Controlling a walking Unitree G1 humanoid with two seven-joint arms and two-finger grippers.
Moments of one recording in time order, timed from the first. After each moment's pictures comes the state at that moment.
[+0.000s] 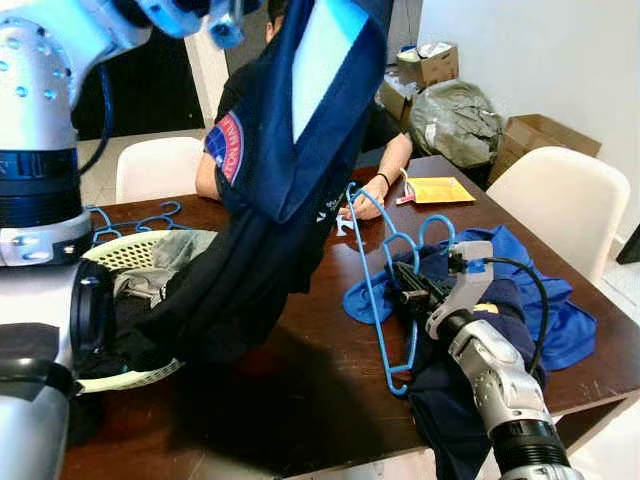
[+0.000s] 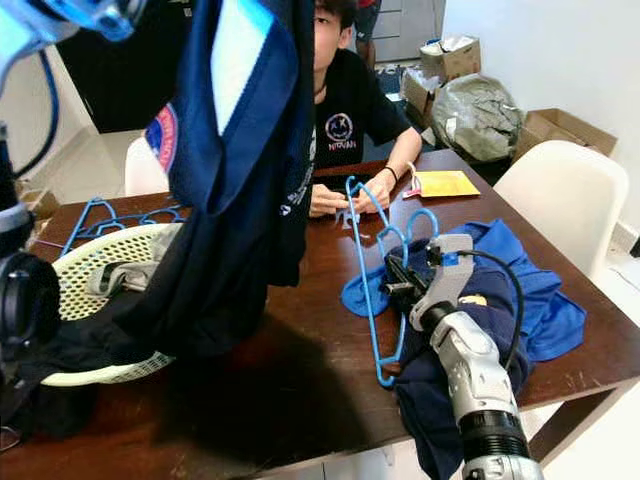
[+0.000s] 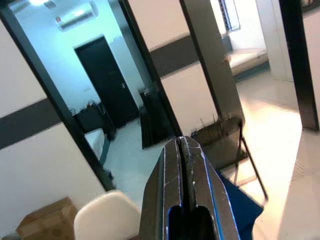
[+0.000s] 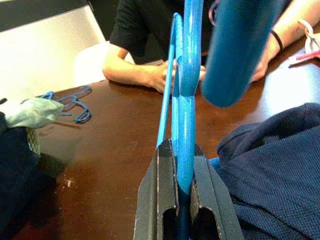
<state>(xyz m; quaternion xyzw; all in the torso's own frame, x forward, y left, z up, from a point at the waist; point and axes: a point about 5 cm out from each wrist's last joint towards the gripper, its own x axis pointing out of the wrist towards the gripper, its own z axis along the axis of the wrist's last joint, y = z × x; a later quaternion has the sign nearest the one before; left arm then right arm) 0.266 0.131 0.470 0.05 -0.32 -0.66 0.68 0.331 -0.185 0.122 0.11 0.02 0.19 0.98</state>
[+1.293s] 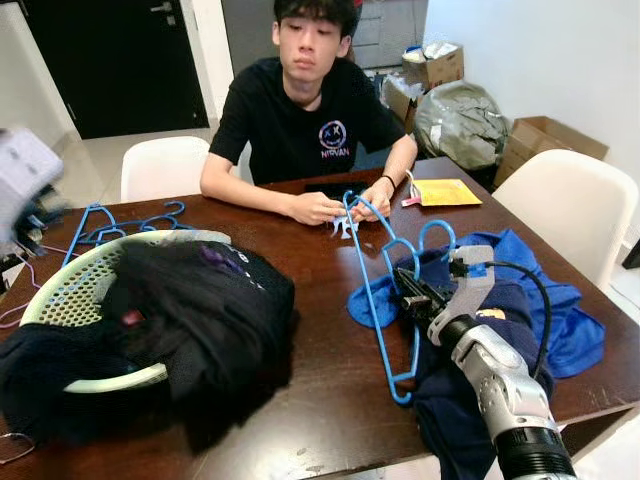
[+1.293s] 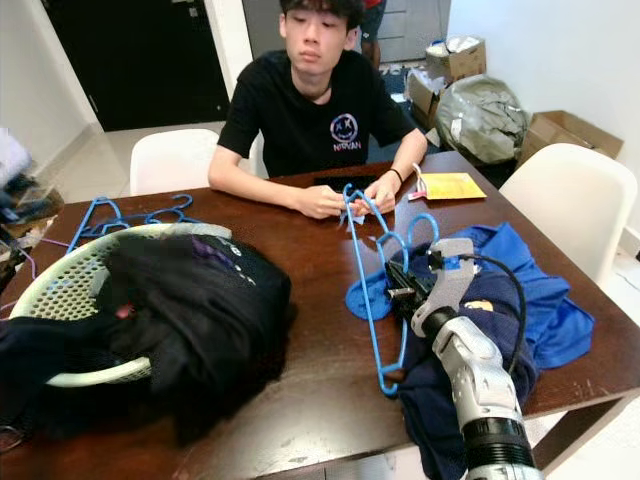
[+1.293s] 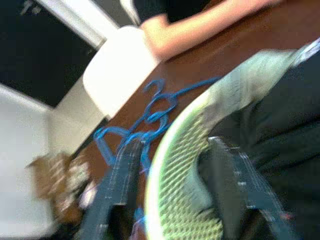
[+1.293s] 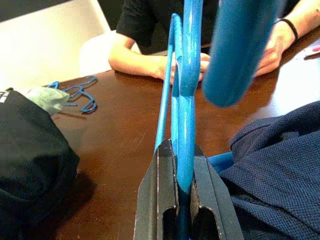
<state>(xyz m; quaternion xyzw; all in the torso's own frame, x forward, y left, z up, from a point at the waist) 0.318 0.327 0.258 0.33 0.04 -0.13 0.93 0.325 -0.185 0.118 0.11 0.03 0.20 0.97</state>
